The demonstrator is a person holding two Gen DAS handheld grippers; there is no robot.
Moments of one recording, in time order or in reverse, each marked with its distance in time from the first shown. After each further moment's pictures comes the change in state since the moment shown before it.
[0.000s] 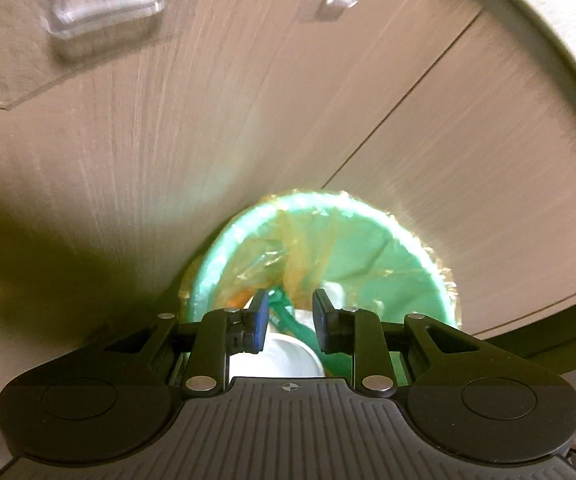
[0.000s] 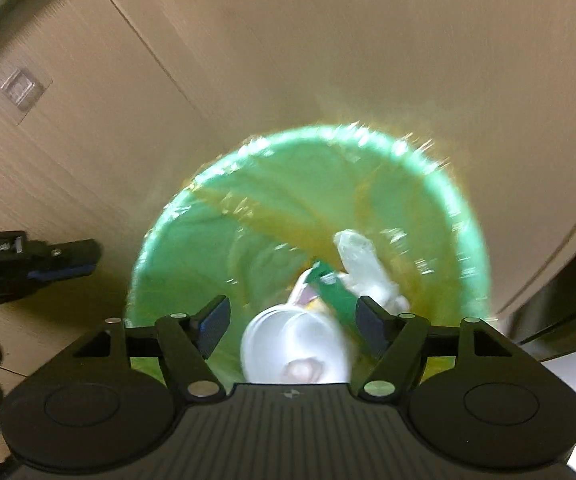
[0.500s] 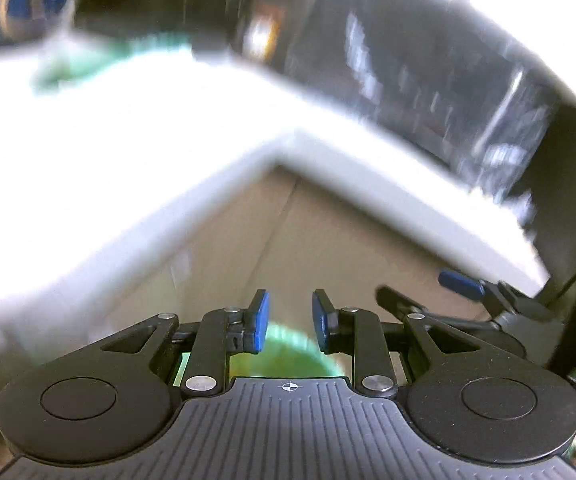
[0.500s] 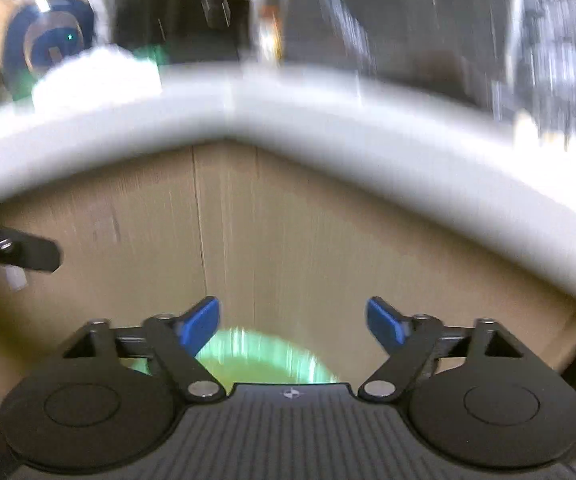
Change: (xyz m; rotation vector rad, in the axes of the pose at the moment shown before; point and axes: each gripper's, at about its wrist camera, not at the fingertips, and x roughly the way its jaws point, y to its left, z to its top) left arm -0.201 -0.090 0.058 0.223 -0.310 -0.125; right arm -0.152 0.115 0.084 -0.432 -0.470 -0.222
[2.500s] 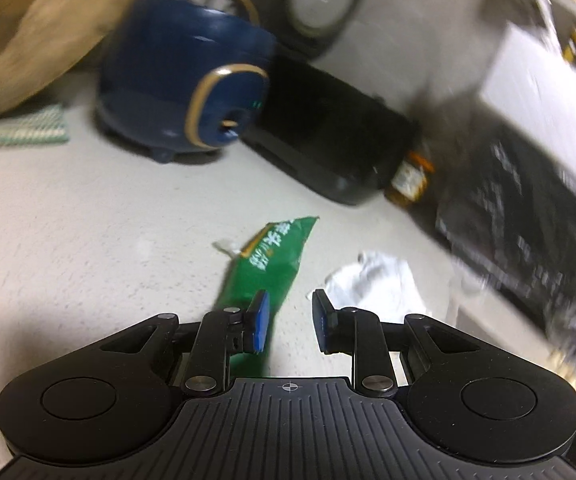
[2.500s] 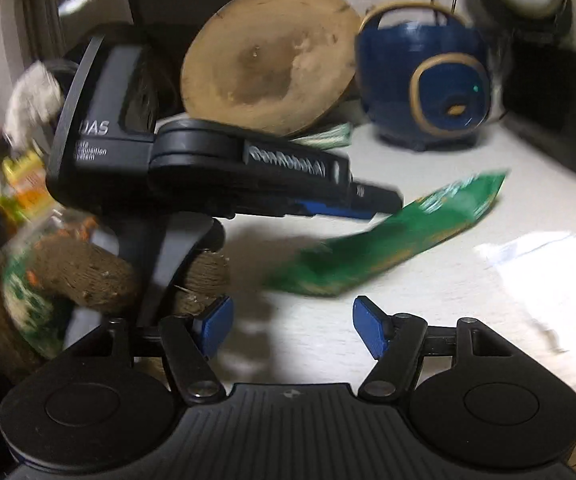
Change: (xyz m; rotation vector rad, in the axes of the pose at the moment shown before) left arm -0.064 0.154 0.087 -0.156 -0.169 0.220; right arm 0.005 0.213 0.150 -0.279 0.080 0.947
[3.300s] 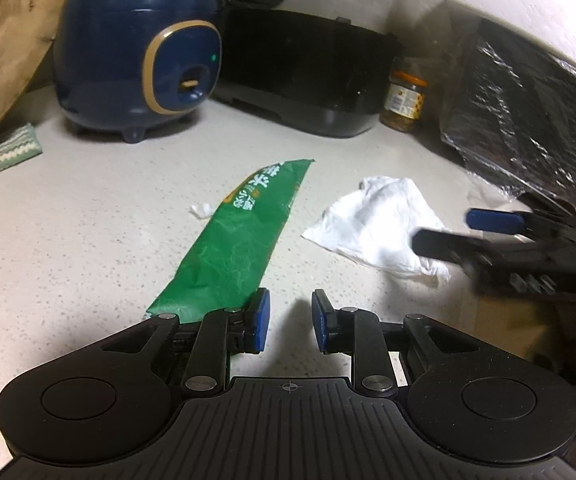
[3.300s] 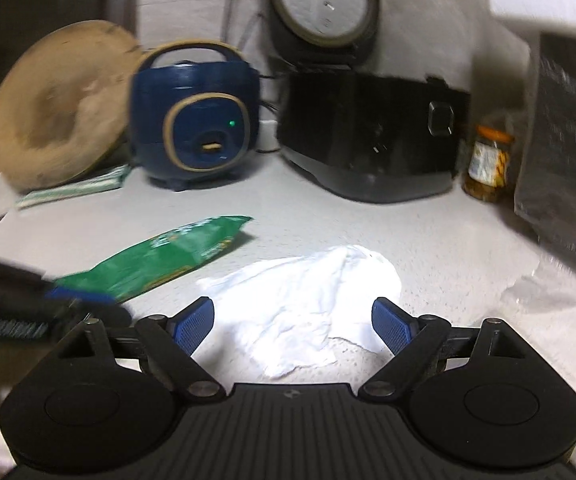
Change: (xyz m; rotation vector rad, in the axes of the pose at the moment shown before) left arm 0.020 -0.029 -0.021 0.194 0.131 0.072; right arm -0.027 -0.087 -0.002 0.154 -0.093 -0.548
